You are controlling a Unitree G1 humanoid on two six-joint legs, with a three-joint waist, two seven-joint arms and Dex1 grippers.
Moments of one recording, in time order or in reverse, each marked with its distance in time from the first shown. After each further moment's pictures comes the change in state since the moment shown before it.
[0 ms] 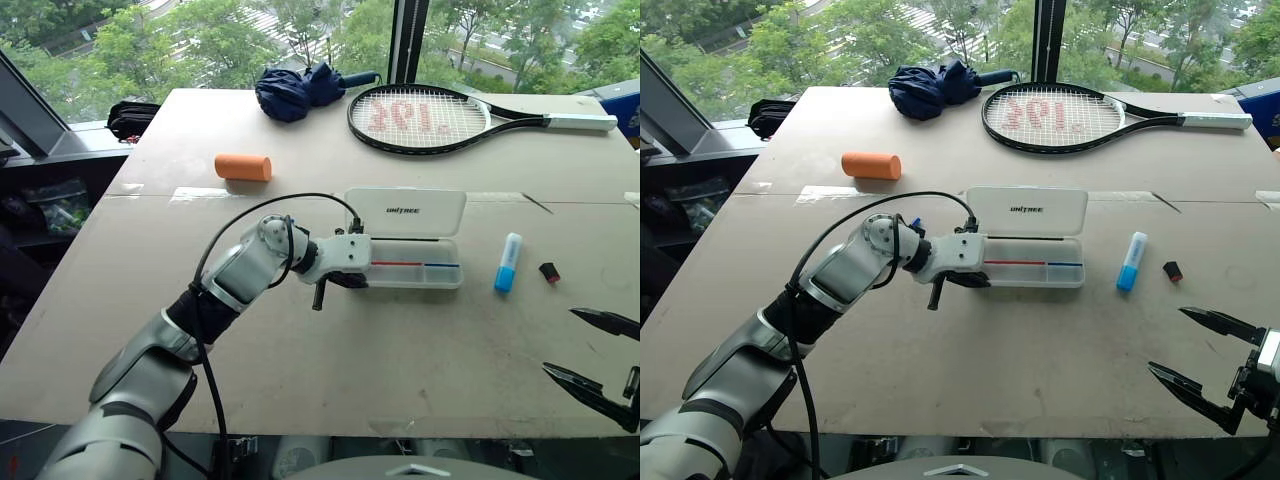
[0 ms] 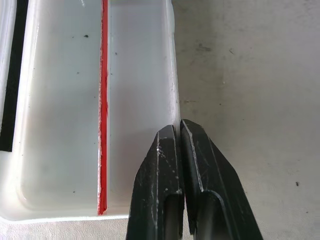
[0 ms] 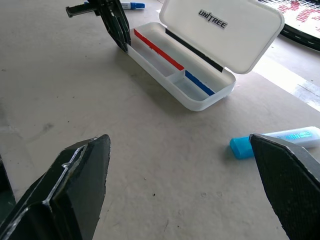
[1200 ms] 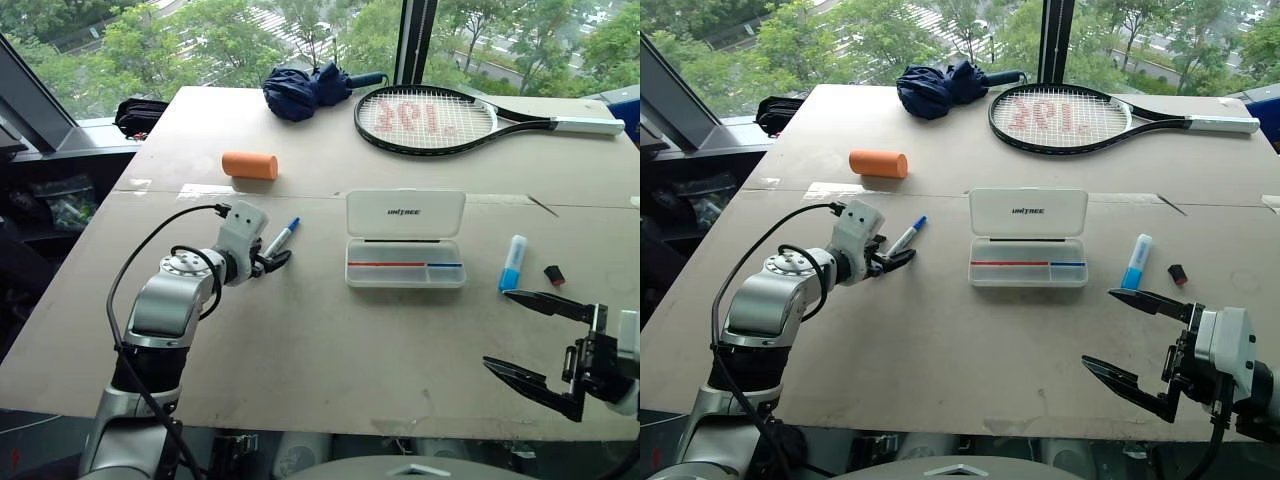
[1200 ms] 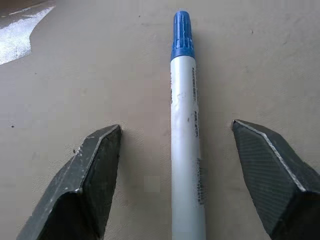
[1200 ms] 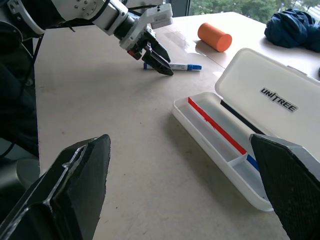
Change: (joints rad) left arm 0.338 -0.058 0.582 -0.163 -0.137 0.520 0.659; right arm -0.072 -0.027 0.178 -0.283 0.099 0.152 -0.147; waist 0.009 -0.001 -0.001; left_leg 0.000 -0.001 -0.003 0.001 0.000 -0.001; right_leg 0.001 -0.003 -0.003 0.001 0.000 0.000
